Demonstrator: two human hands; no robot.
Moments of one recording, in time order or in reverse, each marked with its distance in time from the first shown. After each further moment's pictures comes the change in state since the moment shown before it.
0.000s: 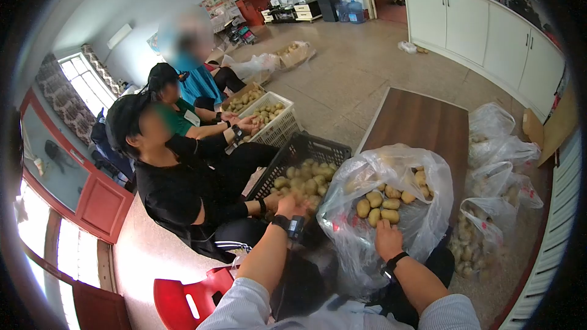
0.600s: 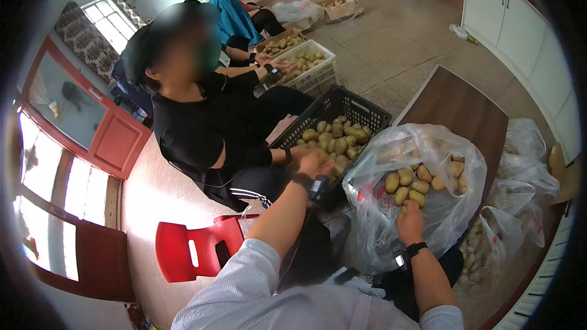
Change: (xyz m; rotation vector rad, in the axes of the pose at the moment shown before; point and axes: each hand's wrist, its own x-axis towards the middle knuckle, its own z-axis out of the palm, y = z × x) left_hand 0.004 0.003 -0.024 -0.100 0.030 -0.044; right_hand 0.007 0.005 0.004 0.404 0.016 0.096
